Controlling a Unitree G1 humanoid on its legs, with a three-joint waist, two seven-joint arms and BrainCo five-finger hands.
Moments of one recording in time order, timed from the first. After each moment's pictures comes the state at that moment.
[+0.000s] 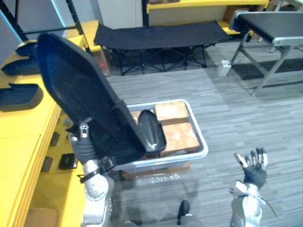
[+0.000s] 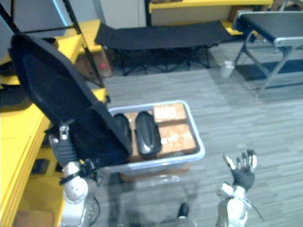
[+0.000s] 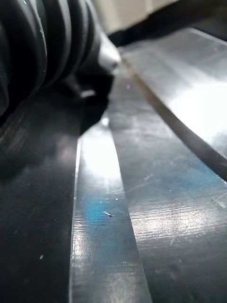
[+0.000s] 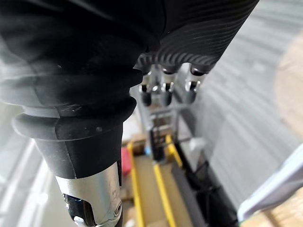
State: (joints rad) left arm 0.16 0.04 0.05 -0.27 -0.07 -0.34 0.55; right arm 0.19 -0.08 -0.28 0.10 0.39 -0.37 -0.15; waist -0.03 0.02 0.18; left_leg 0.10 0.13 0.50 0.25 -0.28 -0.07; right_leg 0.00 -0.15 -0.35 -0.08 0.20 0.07
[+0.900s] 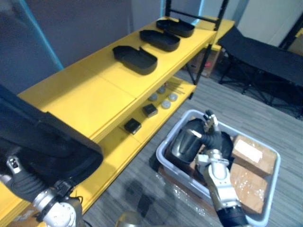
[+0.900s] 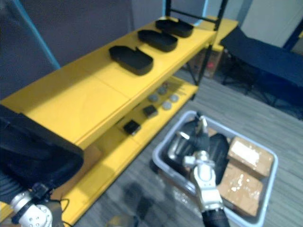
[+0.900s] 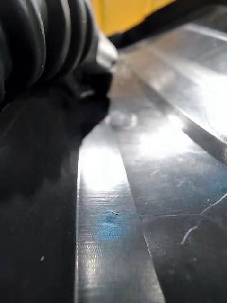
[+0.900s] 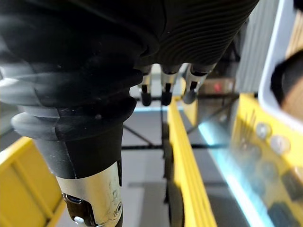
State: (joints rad) left arm 0.39 -0.08 0.35 -0.44 -0.10 -0.40 0.59; right arm -0.04 -0.15 0.05 0.09 0.15 -0.27 -0.15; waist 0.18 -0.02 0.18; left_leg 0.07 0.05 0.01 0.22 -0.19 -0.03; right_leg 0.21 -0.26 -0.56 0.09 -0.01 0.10
